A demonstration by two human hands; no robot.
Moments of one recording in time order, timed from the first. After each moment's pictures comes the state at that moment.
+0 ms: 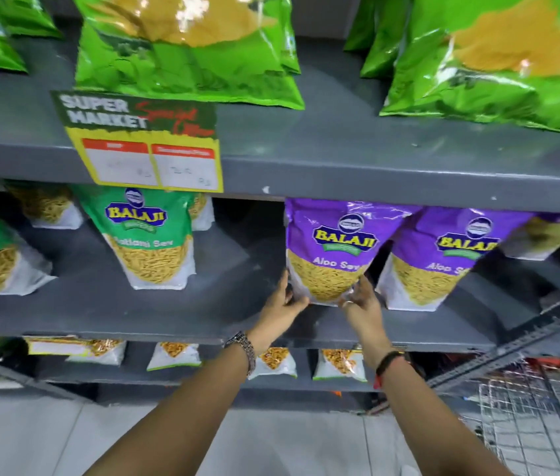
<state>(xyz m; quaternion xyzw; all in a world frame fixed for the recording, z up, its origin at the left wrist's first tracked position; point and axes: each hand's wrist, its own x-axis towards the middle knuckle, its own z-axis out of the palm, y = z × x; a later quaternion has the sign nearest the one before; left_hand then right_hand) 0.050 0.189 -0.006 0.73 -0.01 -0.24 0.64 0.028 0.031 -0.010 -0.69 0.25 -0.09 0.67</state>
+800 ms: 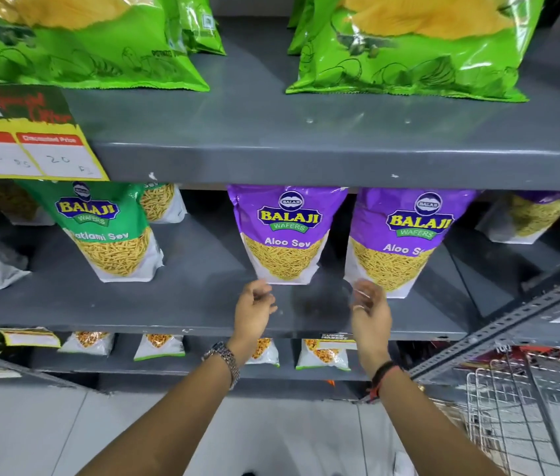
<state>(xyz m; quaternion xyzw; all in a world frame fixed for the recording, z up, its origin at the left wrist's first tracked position) 0.023 0.139 -0.012 0.69 0.15 -0.12 0.69 -0.017 -0.032 -0.018 -0.69 0.27 -0.17 0.65</state>
